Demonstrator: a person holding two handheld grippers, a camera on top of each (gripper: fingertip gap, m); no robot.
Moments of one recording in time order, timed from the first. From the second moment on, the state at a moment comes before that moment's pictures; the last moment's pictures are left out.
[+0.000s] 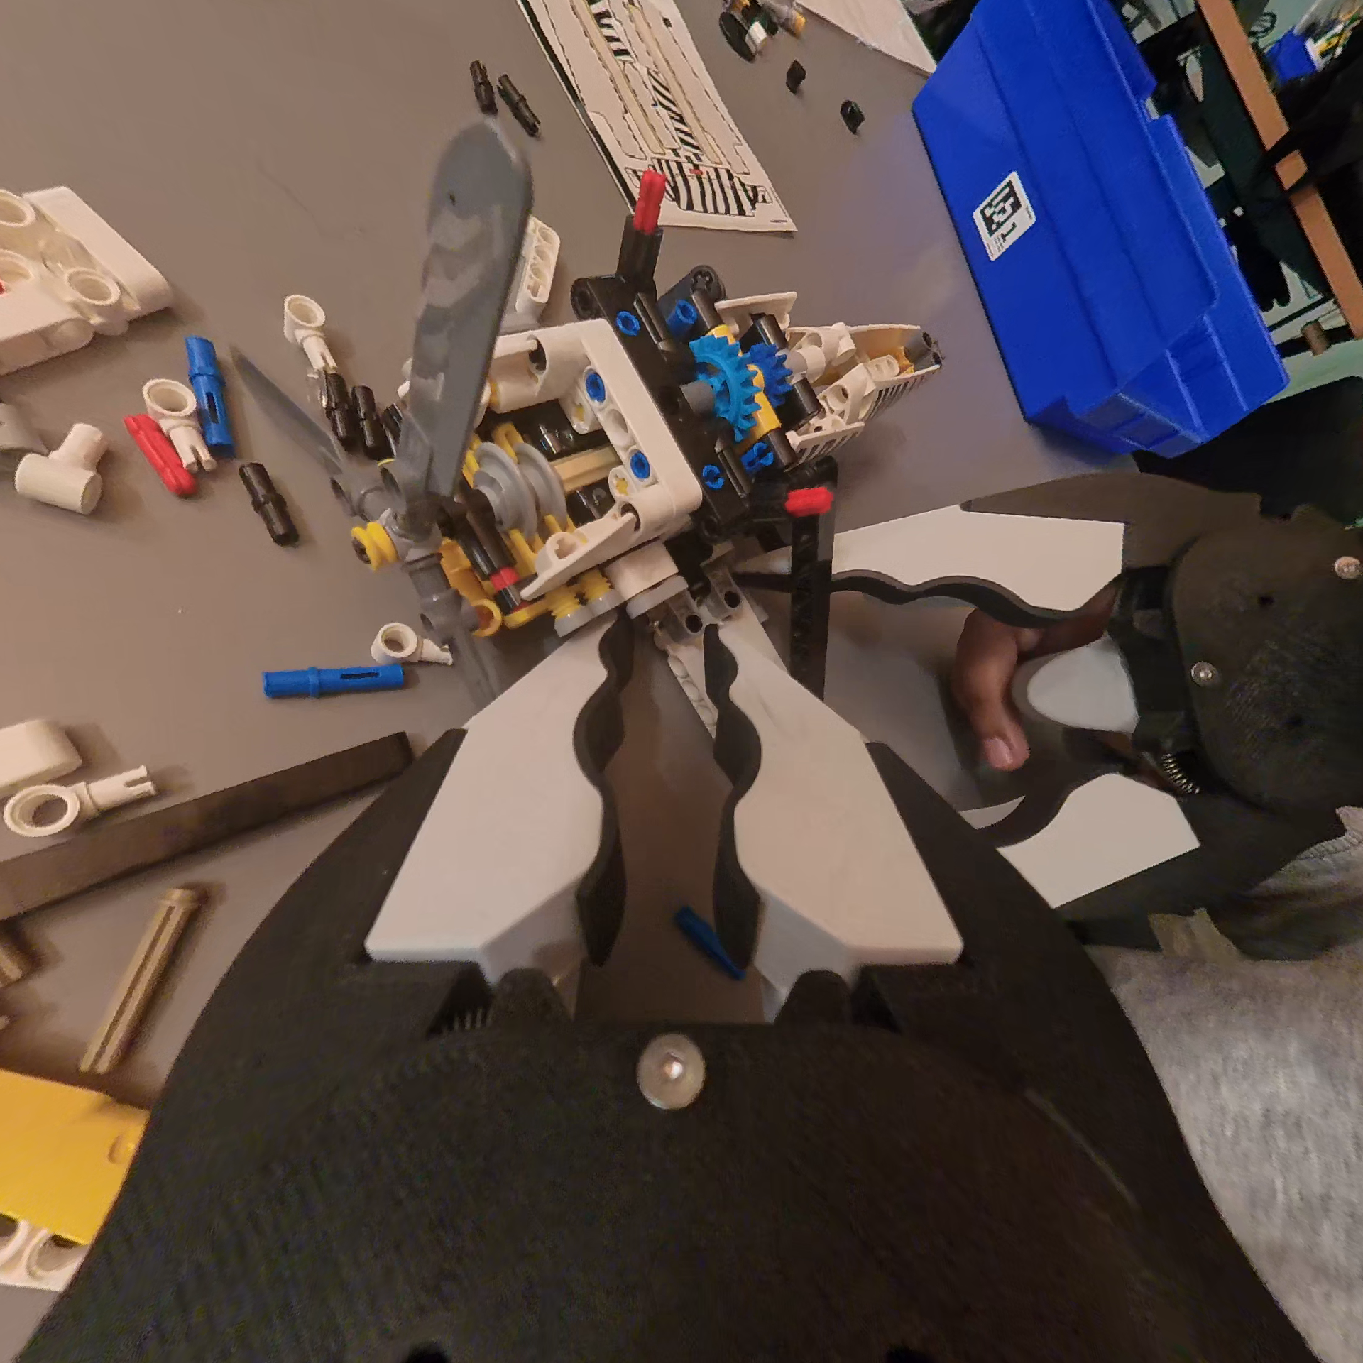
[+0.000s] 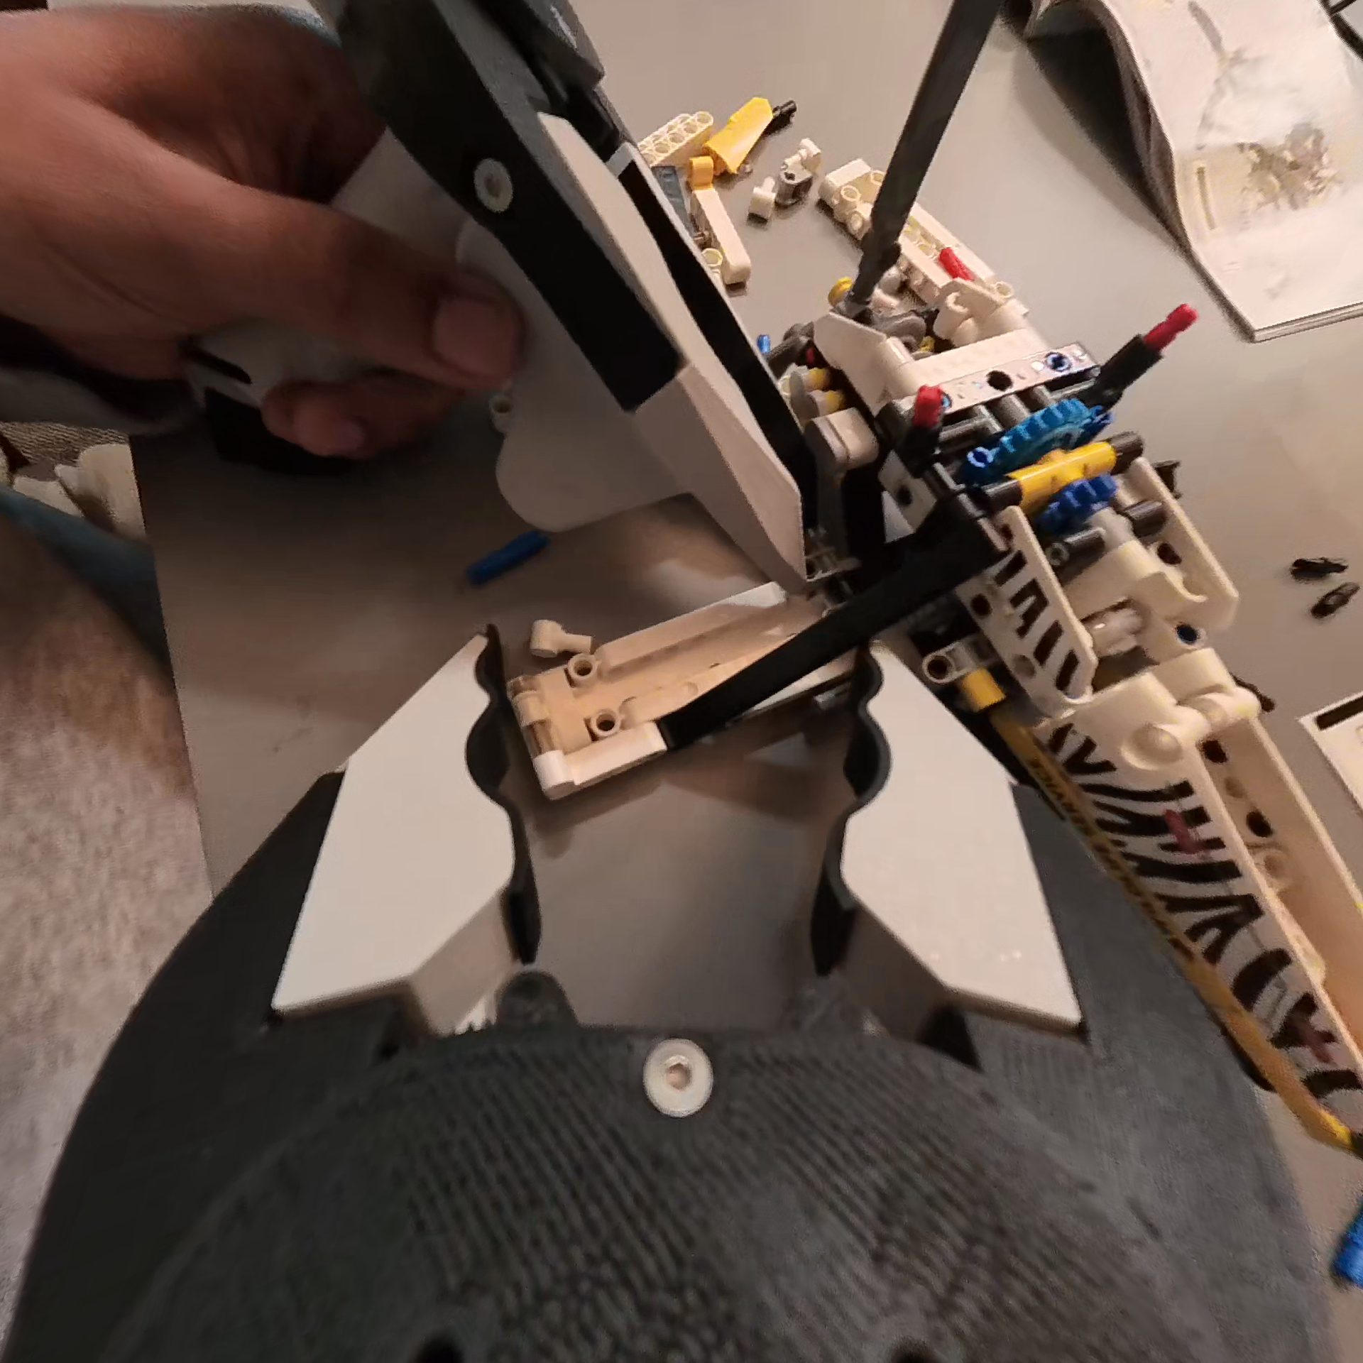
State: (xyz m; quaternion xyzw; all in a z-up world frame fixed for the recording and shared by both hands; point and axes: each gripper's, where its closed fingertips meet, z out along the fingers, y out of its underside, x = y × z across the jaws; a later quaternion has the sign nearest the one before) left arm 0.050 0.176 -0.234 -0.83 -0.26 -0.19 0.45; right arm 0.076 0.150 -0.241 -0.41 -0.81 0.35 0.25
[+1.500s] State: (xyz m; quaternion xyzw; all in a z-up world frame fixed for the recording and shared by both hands) left arm 0.049 0.175 -0.239 -0.87 -0.22 -0.12 0.43; right arm 0.076 0.146 -0.240 -0.37 -0.83 0.36 0.23
